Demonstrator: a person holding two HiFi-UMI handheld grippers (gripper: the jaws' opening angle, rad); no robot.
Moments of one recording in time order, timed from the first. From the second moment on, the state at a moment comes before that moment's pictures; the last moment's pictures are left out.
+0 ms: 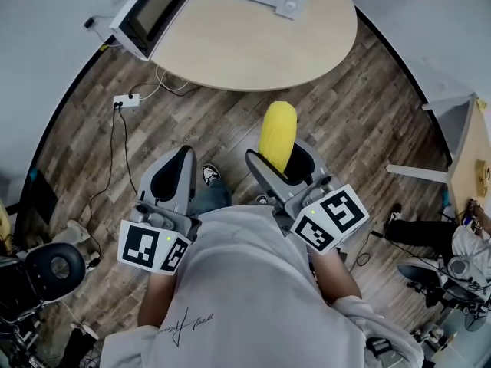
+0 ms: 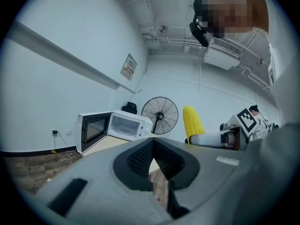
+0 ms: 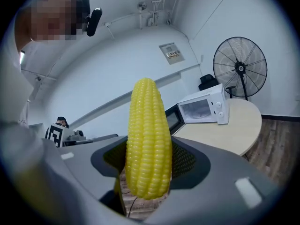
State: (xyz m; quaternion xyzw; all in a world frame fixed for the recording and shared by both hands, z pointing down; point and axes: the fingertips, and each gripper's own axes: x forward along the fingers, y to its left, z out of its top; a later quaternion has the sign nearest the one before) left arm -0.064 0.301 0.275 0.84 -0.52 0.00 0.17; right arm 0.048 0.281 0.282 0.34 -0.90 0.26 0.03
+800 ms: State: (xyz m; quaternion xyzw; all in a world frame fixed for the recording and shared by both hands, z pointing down) left arm -0.136 0.228 0.272 0.84 -0.51 -0.01 0.18; right arm -0.021 0.200 0.262 0.41 -0.90 0.17 0.05
